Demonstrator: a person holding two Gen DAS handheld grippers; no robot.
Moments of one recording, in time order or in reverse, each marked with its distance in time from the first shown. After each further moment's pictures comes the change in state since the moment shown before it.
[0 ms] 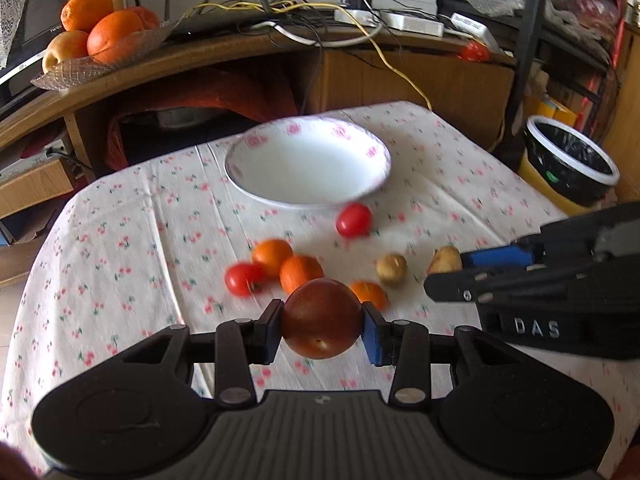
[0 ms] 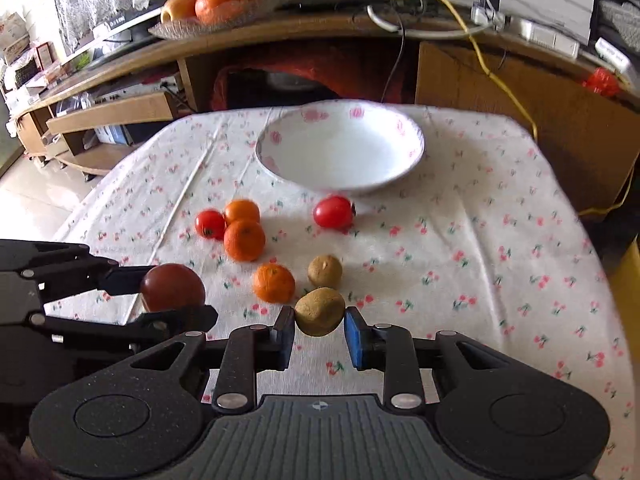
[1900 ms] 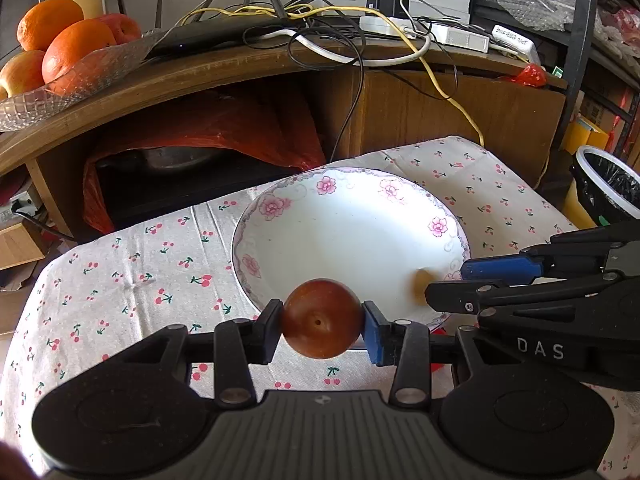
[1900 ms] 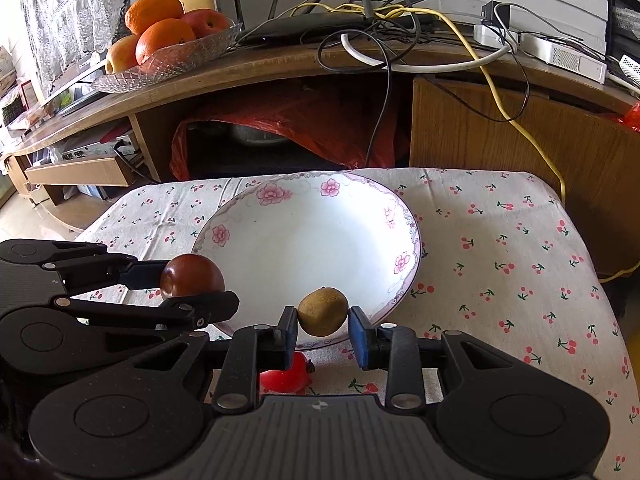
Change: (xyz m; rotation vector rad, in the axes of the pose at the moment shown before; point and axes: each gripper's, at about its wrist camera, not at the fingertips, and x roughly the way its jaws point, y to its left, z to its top) left arm 0.089 0.032 0.076 0.003 -0.029 0.022; right arm 0.079 -0.042 0.081 0.031 -0.078 0.027
